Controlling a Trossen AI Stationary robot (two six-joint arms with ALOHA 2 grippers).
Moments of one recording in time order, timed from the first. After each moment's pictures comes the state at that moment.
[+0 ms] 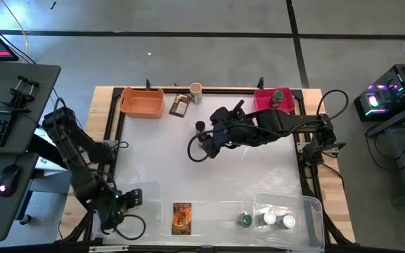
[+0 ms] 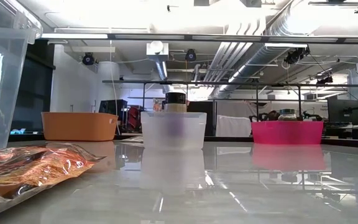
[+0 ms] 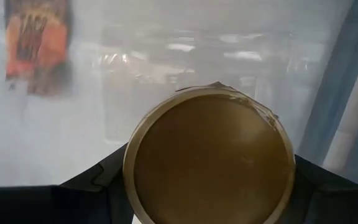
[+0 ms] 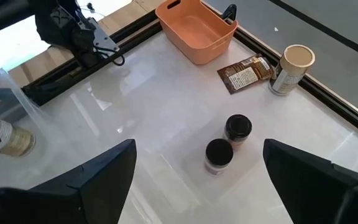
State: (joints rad) left arm -0.99 1.40 1.14 -1.13 -0.08 0.45; right arm 0.20 1.86 2.23 -1.26 0.53 0.71
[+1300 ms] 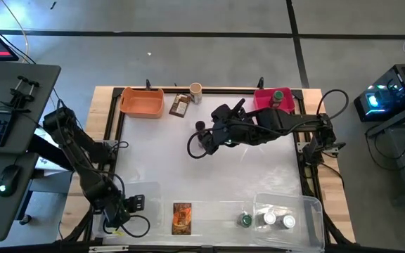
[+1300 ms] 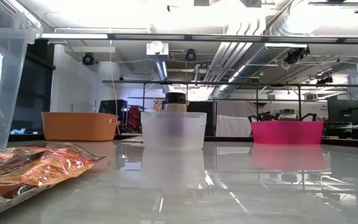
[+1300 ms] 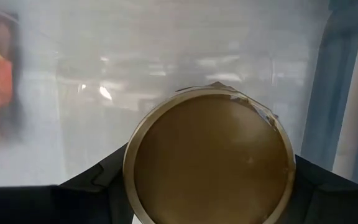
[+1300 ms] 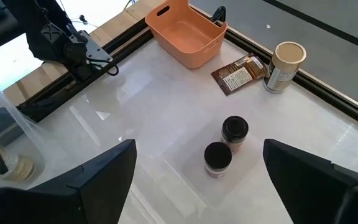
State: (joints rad) left arm -0.96 1.41 0.98 -0.91 0.07 0.52; right arm 0.18 1.86 2.23 -1.26 0.55 0.78
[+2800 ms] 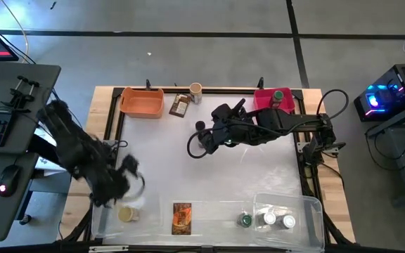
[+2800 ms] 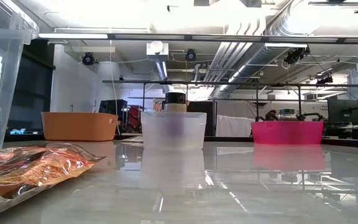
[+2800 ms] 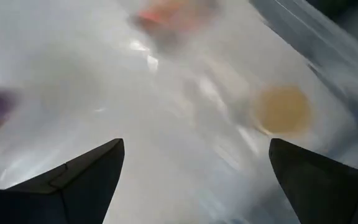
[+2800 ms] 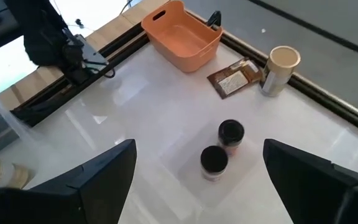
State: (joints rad) left arm -0.80 1.22 1.36 -1.33 -0.16 -0.07; right arm 0.19 1.86 2.23 -1.26 0.57 0.78
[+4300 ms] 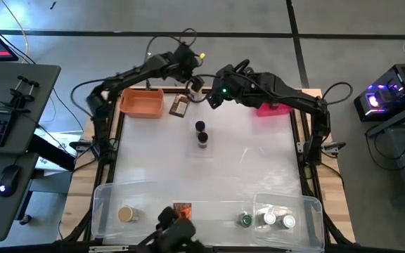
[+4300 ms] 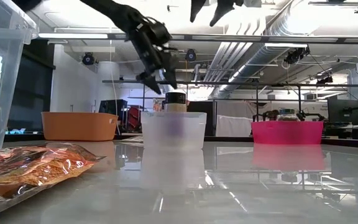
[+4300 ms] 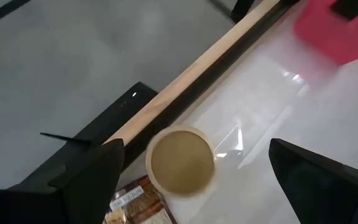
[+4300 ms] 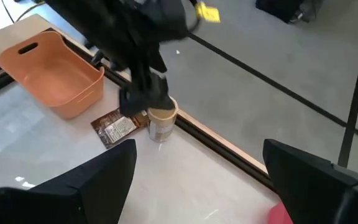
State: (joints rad) left arm 0.68 1.95 1.77 -0.74 0.00 -0.10; right arm -0.16 1.86 2.23 -1.25 0.67 0.49
